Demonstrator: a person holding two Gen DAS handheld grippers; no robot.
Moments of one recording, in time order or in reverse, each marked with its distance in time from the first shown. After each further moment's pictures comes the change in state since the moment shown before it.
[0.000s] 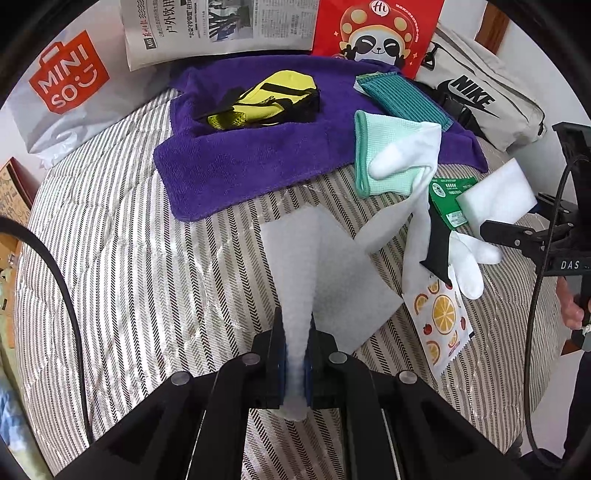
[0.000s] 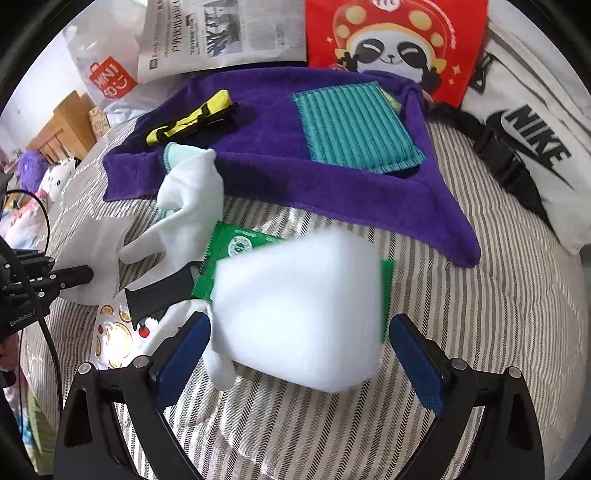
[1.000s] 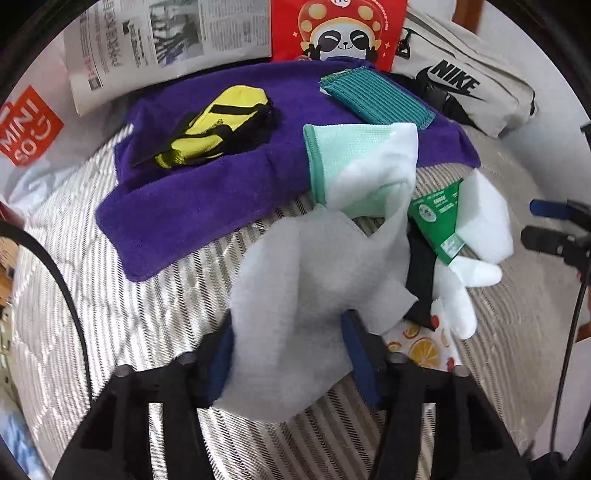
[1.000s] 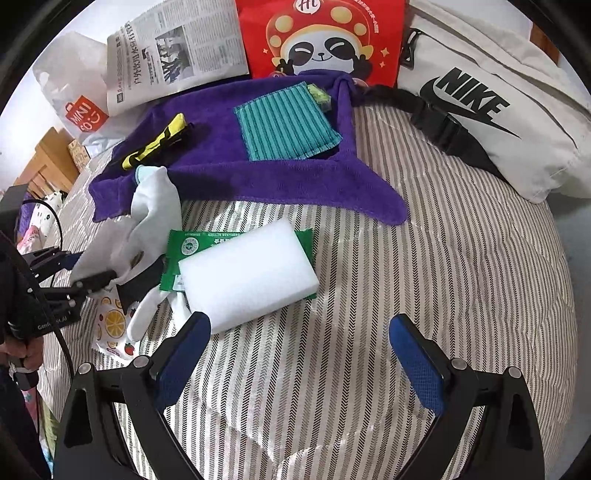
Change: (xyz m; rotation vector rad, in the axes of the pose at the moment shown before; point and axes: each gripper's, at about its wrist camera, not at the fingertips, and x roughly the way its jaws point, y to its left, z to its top) left arm 0.017 -0.038 0.026 0.112 -0.027 0.032; right arm -0.033 -0.047 -0.022 0.155 0.000 -0.018
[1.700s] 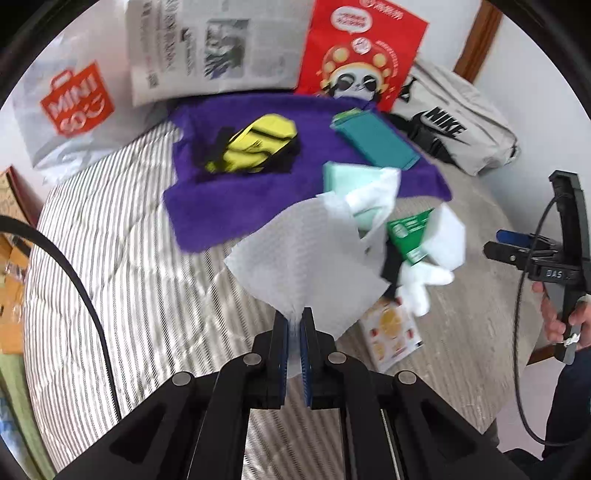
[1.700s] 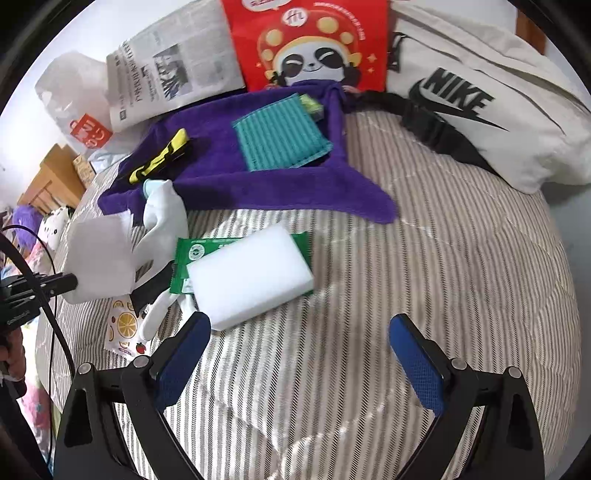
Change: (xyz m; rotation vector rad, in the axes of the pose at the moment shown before) left arm -0.060 0.044 -0.026 -0.128 -0.040 -0.116; right arm -0.013 -0.004 -0.006 0.033 -0.031 0.030
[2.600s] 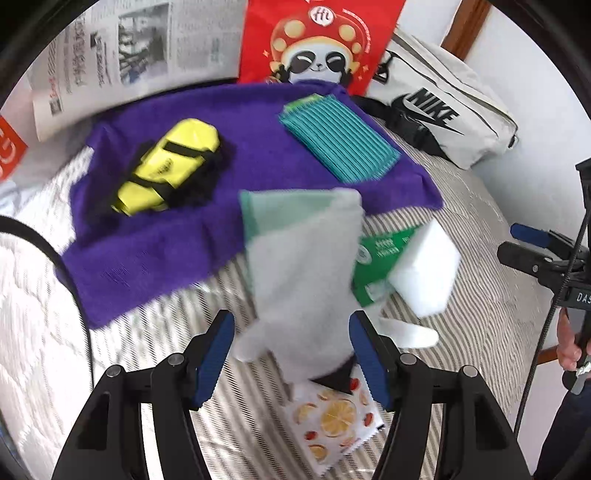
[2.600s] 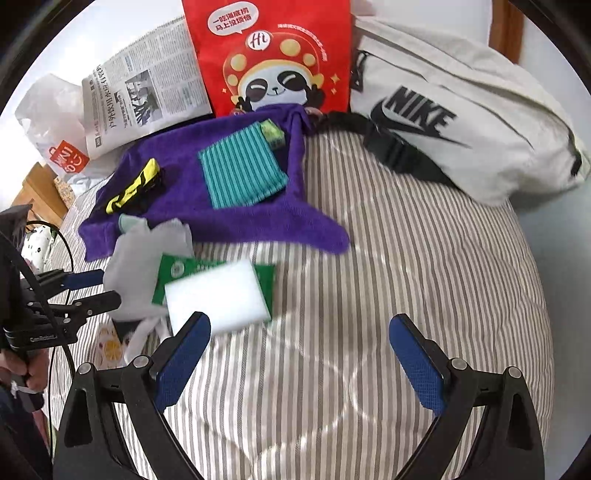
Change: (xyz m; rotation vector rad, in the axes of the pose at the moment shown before) left arm 0.064 -0.069 0.059 0.060 0.044 -0.066; right arm -0.022 -0.025 0.016 0.055 -0.033 -0.079
